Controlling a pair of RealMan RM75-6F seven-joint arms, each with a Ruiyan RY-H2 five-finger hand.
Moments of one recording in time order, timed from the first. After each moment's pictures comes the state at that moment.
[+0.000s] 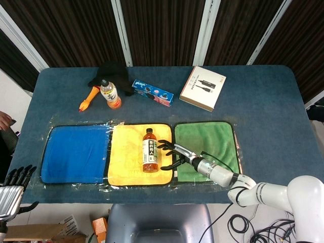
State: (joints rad) left arm -0.06 -1.15 0.07 -1.43 1.52 1.41 -0.01; right arm 0.99 -1.52 0.04 -1.32 -1.42 0.56 1.25
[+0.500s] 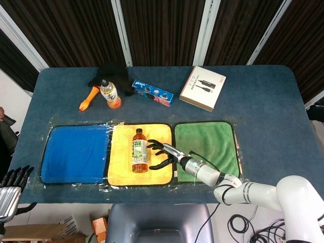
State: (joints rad) left arm -0.05 -1.15 0.07 -1.42 1.53 1.43 -0.02; right arm 1.02 -1.62 0.15 -1.29 -1.30 0.47 1.10
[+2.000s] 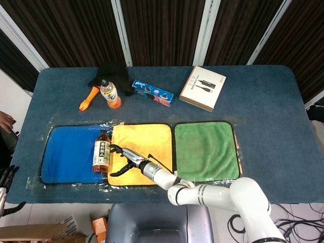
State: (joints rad) left arm -0.02 -1.13 0.04 -1.37 1.50 1.45 -0.13; right arm 1.27 -1.95 0.36 -1.10 -0.80 0.41 0.45
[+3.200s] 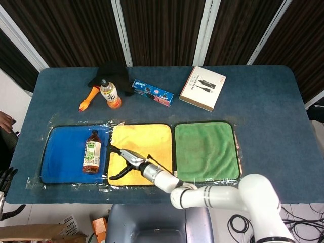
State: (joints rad) left arm 0.02 -1.13 0.05 -1.38 1.55 1.51 -0.14; right arm 1.19 -1.79 0.35 -1.39 -0.76 0.51 0.26
